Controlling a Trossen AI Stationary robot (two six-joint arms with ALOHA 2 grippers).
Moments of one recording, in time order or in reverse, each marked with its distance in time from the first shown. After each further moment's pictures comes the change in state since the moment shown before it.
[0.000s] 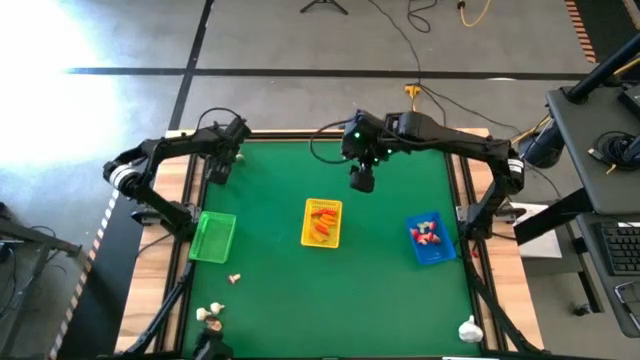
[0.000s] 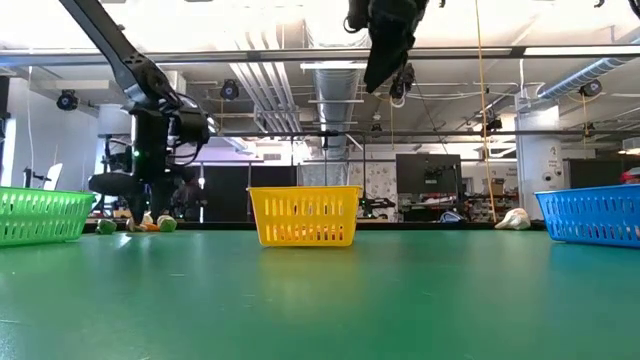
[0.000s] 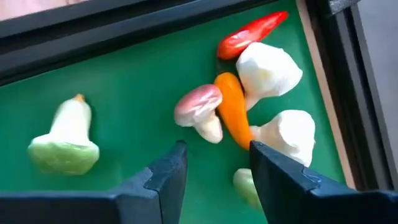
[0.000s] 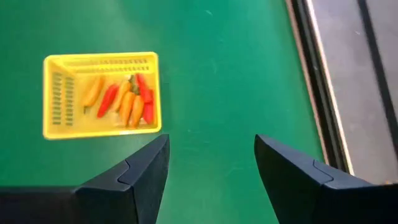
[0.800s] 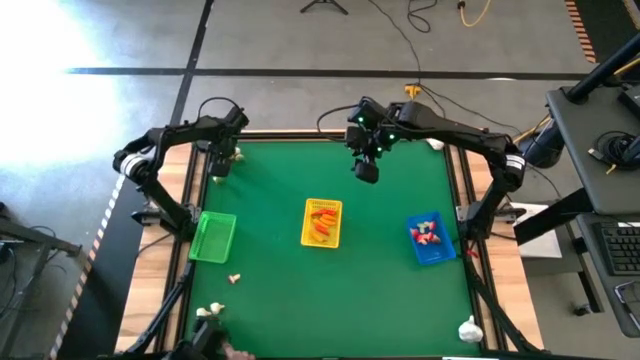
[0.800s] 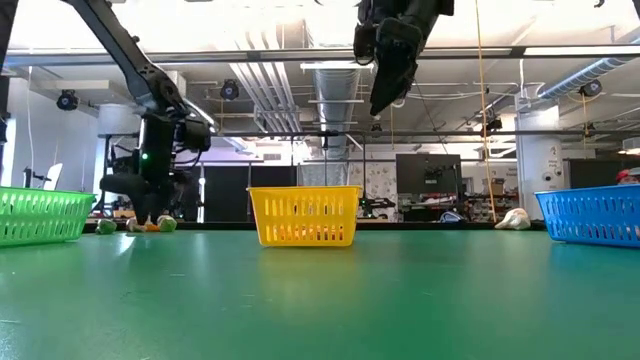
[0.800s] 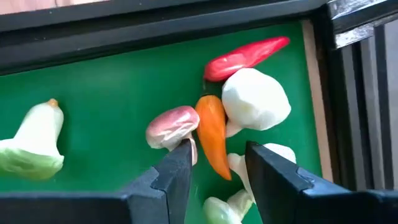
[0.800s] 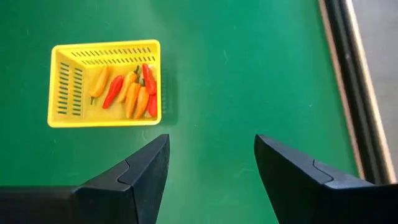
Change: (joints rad) left arm 0.098 0.120 0.130 -0.078 0.058 -0.051; right arm -0.155 0.000 -0.105 0.065 -0.212 -0.098
